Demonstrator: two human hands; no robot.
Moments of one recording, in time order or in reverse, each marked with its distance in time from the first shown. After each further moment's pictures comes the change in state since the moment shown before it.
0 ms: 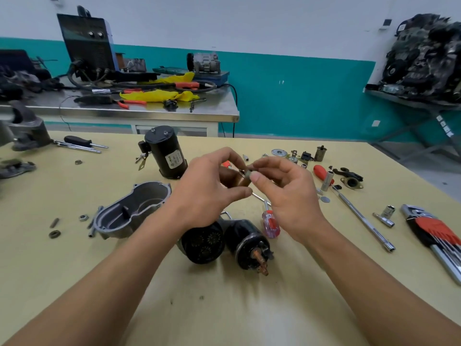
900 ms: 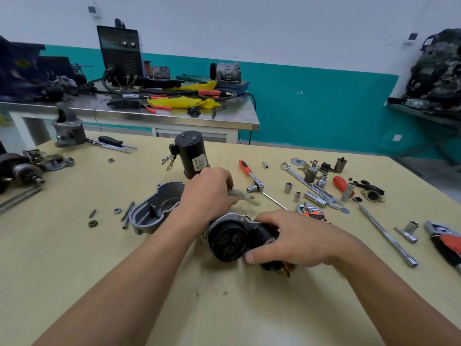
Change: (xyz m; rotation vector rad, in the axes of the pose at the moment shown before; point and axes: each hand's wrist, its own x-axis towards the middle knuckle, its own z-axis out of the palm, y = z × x) left_hand 0.009 -0.043 -0.008 0.668 0.107 -0.278; right_hand -0.017 -0.029 0.005 -0.755 -0.801 0.389
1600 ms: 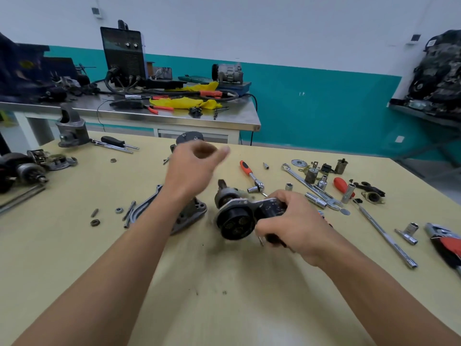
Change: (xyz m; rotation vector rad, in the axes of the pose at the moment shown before) left_hand 0.006 -0.015 -0.034 -0.731 0.225 -0.124; right_hand 0.008 -0.003 0.010 0.690 0.355 0.026
